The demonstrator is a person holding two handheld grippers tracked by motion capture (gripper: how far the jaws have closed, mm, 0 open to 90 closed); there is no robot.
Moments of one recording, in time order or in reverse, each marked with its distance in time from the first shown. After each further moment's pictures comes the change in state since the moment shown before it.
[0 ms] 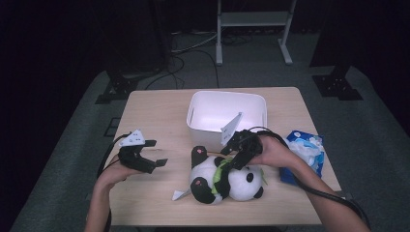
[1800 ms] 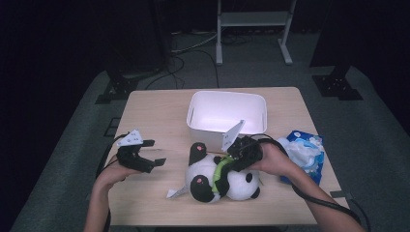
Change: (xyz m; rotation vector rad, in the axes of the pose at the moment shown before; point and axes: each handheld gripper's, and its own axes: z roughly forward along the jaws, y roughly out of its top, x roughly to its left) left arm 0.004 -0.004 -0.002 -0.007 0.008 -0.020; right arm 0.014 -0.009 0.005 -0.028 -0.053 0.043
